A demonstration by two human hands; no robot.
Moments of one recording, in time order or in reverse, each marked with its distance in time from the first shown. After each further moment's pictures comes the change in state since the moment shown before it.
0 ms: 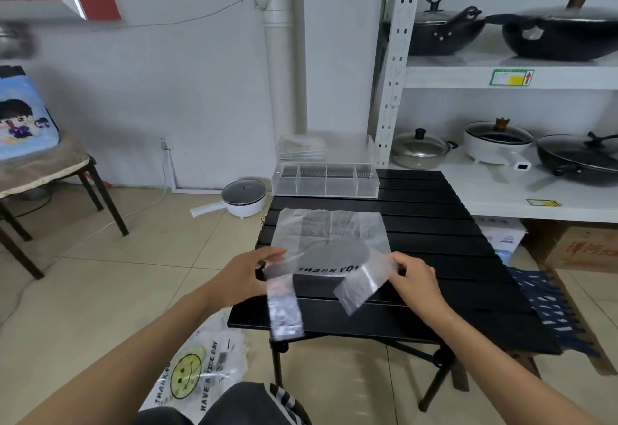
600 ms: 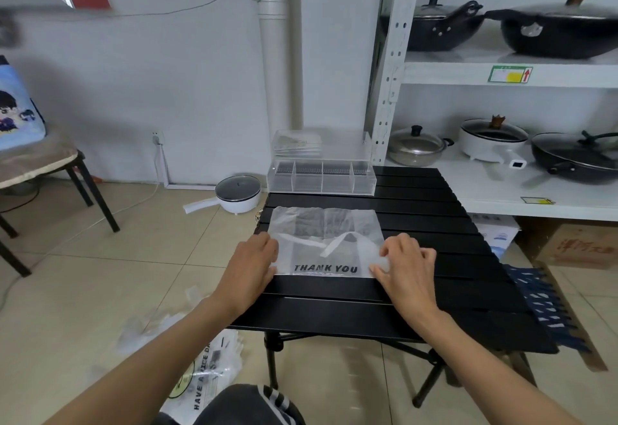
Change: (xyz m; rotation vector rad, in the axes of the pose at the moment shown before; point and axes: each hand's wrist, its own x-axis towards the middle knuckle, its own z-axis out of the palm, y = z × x) left_hand 0.015 0.012 0.020 0.588 0.361 0.234; right_hand 0.002 -0.014 0.007 -0.546 0.226 -0.188
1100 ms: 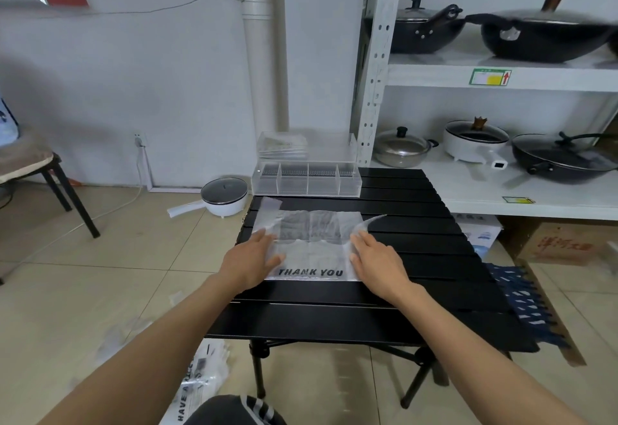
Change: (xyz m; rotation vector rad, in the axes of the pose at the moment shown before) left_hand 0.048 0.000 0.023 -0.039 -0.425 -0.274; right_hand 0.036 -0.005 0.003 -0.036 -0.414 -0.093
